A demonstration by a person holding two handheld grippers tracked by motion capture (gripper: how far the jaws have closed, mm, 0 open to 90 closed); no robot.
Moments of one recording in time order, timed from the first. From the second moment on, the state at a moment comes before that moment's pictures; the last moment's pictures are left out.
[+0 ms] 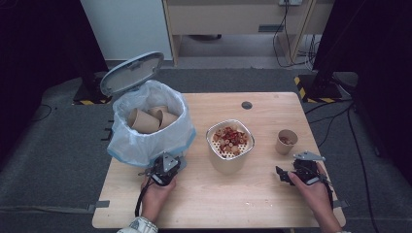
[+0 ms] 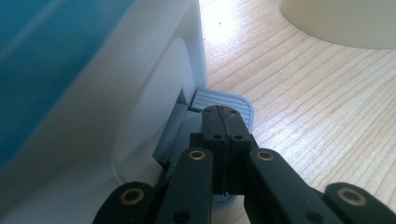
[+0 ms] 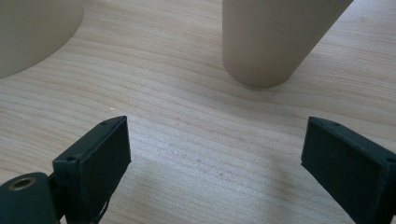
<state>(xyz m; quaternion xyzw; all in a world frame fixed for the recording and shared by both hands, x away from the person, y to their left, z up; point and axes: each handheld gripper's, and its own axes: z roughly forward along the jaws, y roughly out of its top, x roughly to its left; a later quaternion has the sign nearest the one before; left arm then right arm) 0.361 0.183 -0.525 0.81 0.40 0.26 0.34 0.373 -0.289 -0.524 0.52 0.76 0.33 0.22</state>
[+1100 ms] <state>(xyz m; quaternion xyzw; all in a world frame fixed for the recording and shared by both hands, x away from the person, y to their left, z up) 0.361 0.183 -0.525 0.81 0.40 0.26 0.34 0.423 -0.293 -0.490 0.52 0.75 0.33 0.23</state>
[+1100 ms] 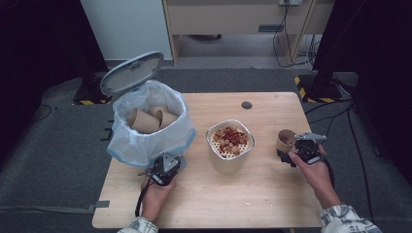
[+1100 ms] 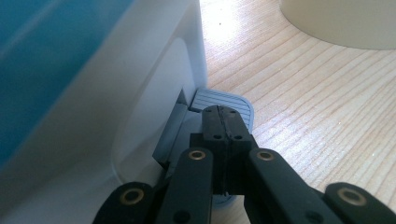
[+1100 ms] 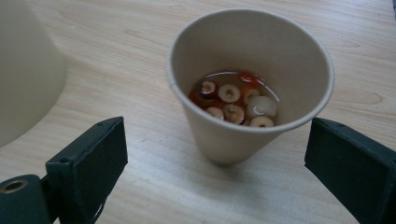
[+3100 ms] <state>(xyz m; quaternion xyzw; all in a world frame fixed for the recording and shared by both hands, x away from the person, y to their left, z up) 0.361 0.183 -0.526 0.81 0.40 0.26 0.34 0.438 -0.301 -0.502 0.48 0.71 0.43 0.27</state>
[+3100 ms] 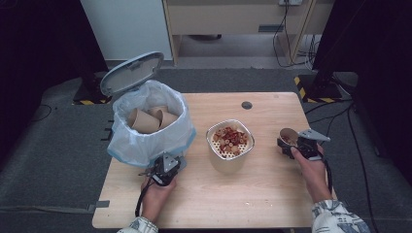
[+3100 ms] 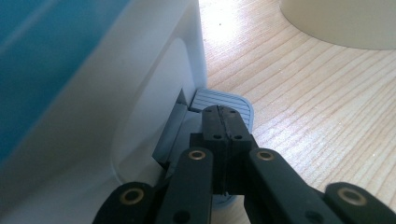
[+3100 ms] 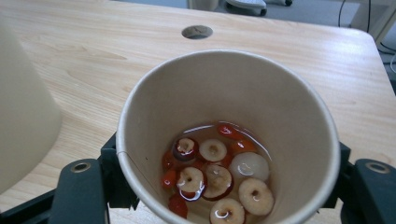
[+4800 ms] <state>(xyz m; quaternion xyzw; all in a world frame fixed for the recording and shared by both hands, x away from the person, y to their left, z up) 0.361 0.183 -0.526 0.81 0.40 0.26 0.35 0.444 -0.278 -0.410 0.41 0.74 0.43 0.31</state>
